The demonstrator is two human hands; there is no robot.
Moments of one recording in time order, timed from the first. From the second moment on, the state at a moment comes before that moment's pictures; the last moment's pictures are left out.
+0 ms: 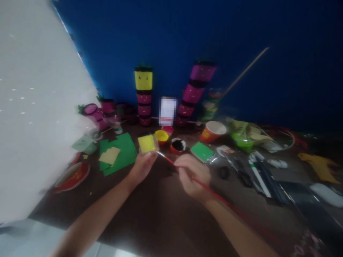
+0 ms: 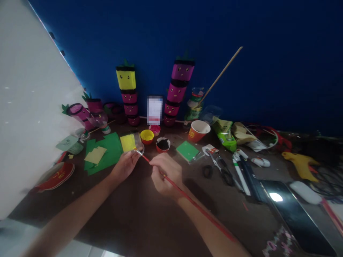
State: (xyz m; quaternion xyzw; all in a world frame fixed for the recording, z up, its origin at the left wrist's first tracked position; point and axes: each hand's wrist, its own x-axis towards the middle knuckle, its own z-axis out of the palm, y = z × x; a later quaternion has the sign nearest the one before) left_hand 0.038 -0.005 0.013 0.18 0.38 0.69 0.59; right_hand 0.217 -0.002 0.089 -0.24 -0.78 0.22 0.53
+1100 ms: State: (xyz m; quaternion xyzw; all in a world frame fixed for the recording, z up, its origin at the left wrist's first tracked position) left_hand 0.039 -0.007 0.016 0.18 0.37 0.69 0.59; right_hand 0.218 -0.002 0.087 -0.25 -0.78 0.22 0.53
